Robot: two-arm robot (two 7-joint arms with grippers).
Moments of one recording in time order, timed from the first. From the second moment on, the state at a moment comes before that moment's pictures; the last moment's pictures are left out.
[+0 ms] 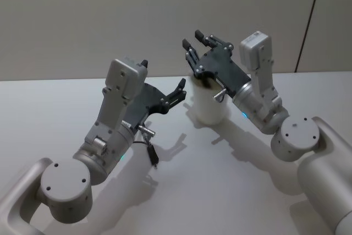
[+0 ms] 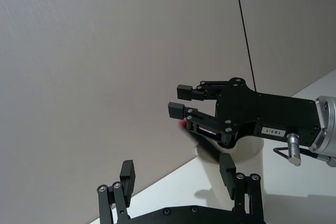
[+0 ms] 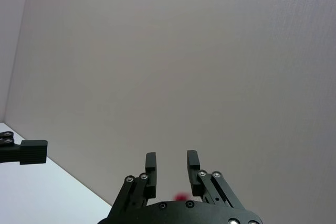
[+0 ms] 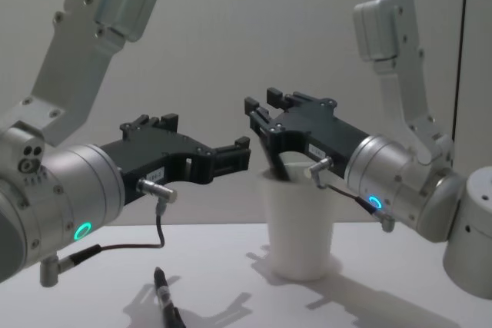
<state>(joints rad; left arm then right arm) -0.24 0.38 0.45 -1.63 -0.20 0.01 -0.01 0.63 -0.02 -0.34 -0.82 0.03 -0.55 0.36</state>
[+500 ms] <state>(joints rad) -0.24 0.38 0.45 -1.63 -0.20 0.01 -0.01 0.63 -0.02 -0.34 -0.81 0.03 -0.56 0.36</state>
